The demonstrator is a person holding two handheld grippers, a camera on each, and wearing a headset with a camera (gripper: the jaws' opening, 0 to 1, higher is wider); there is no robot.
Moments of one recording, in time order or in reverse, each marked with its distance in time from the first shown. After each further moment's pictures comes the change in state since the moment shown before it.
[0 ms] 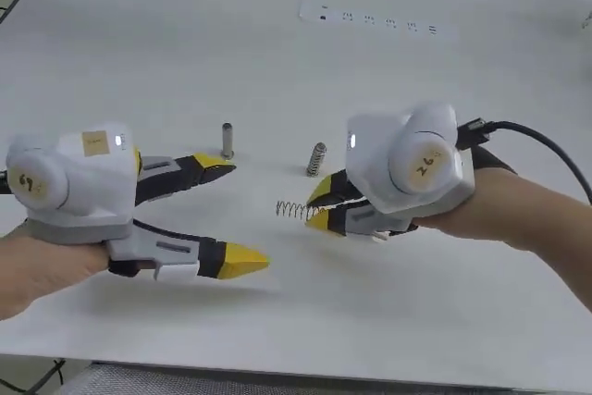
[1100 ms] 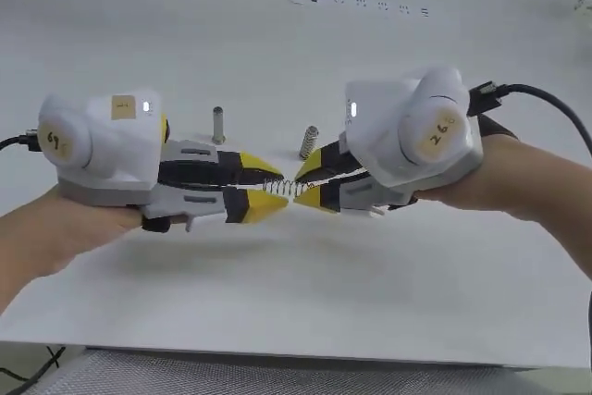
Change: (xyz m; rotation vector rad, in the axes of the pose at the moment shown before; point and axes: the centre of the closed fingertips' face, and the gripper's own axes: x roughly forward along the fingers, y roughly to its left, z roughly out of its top) left arm 0.022 -0.017 0.019 0.038 -0.049 -0.143; right arm -0.014 0.003 0.015 -0.040 -0.045 0.010
